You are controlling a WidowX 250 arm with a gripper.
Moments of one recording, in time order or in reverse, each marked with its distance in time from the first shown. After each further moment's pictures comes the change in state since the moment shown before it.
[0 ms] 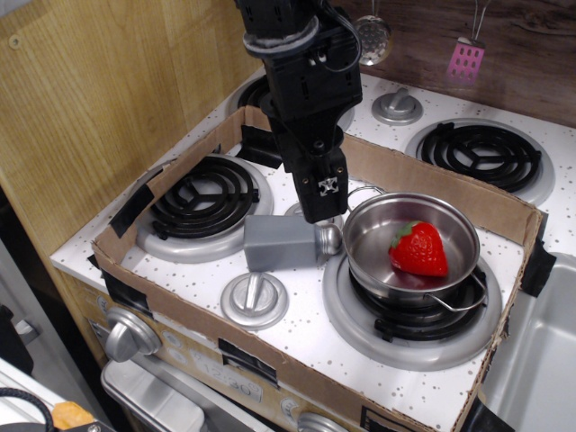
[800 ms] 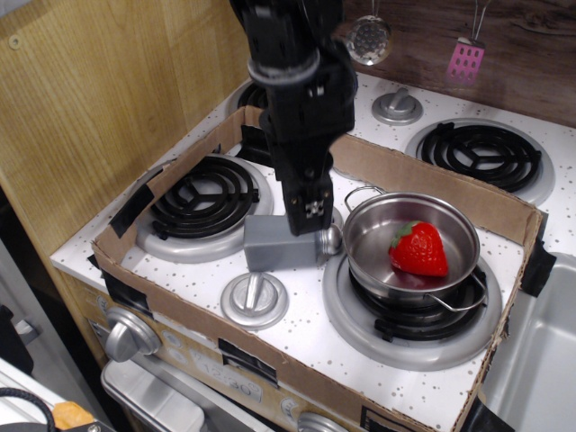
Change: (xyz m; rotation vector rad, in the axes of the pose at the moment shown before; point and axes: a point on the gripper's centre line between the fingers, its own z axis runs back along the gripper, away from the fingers) arm -0.006 0.015 -0.026 0.099 0.070 -0.092
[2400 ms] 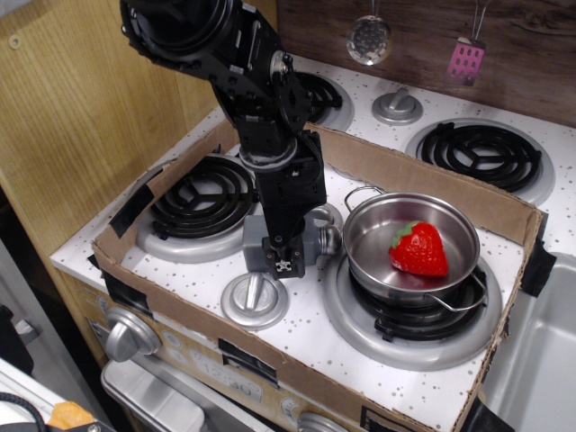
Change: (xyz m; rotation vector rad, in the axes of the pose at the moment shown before) arm -0.022 0.018 -0.071 -0.009 -0.018 -0.146
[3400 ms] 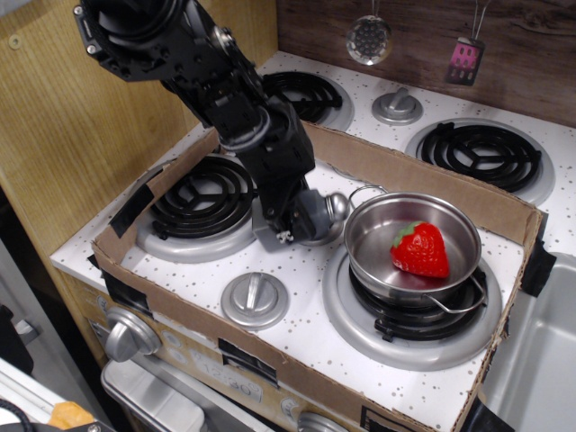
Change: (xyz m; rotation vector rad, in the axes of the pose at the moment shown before) arm 0.000 0.029 0.008 0.027 -0.242 0.057
